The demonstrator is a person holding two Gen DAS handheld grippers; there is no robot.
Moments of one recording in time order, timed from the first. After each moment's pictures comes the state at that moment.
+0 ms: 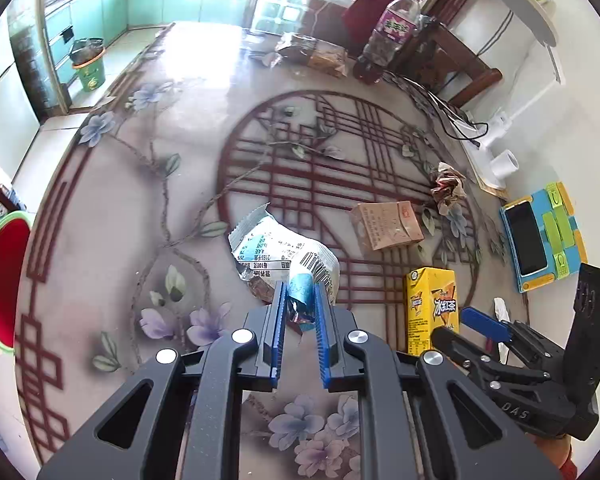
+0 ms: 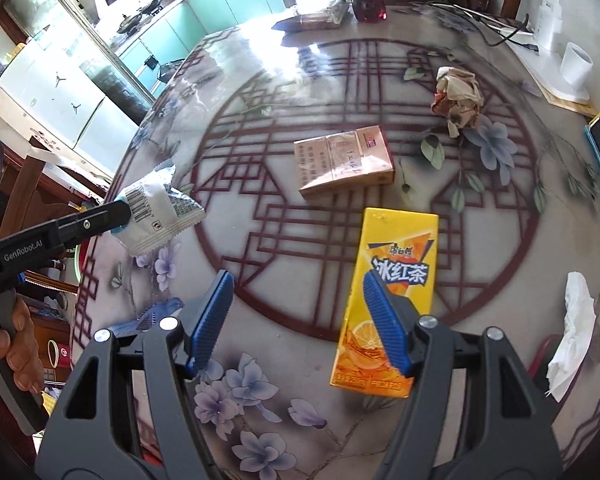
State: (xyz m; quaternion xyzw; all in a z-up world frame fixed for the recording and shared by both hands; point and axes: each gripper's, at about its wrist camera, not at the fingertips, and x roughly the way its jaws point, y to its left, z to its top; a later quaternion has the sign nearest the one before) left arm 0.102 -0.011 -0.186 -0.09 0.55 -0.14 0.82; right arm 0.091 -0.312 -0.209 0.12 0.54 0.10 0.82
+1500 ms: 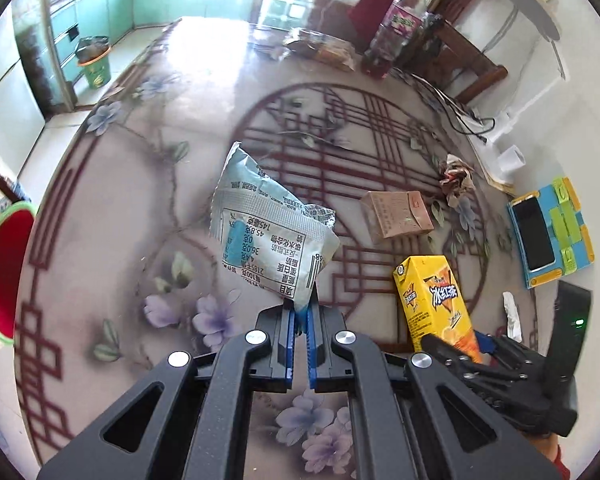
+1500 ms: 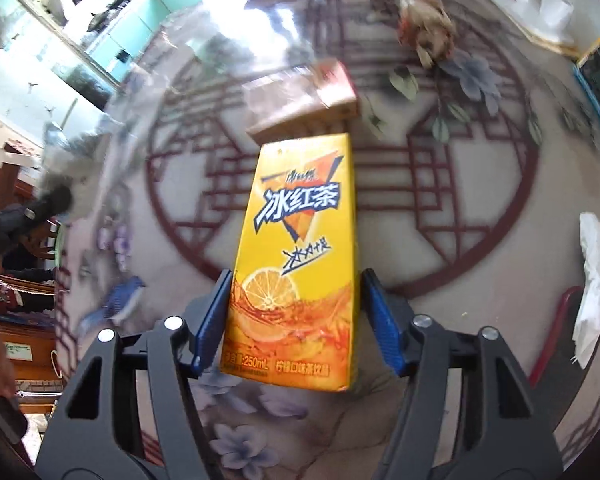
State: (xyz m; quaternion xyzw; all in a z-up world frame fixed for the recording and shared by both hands) left arm 0.095 -0.007 -0.195 -0.09 0.55 -0.13 0.82; right arm 0.075 -0.326 -0.250 0.14 0.58 0.07 0.80
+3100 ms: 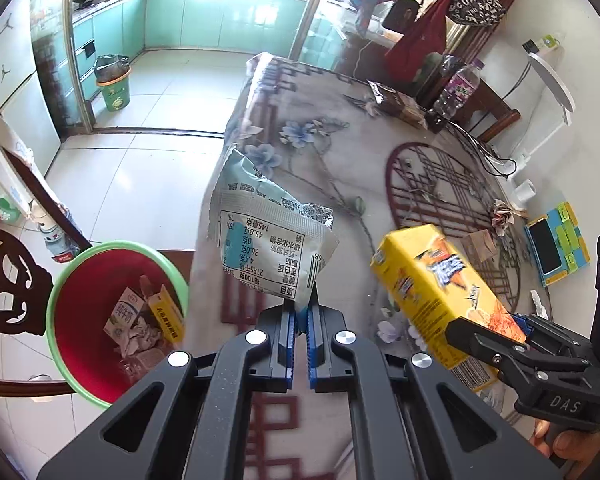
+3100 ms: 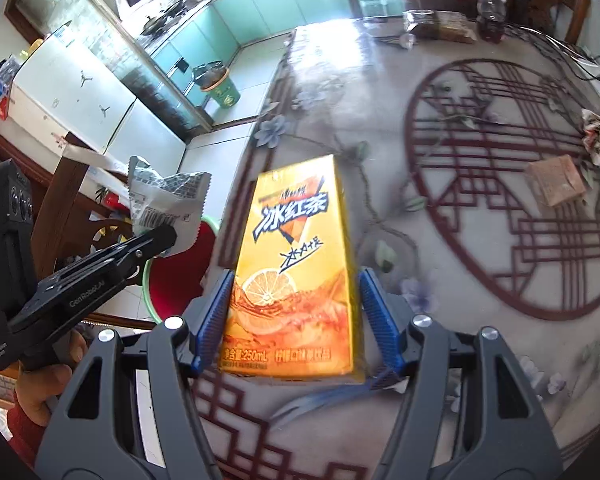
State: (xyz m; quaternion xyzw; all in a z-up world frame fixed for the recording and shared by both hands) left arm 0.125 0.238 -0.175 -0.08 0.51 -0.14 0.85; right arm 0.117 -0.051 -0.169 0.14 0.54 0.13 0.82
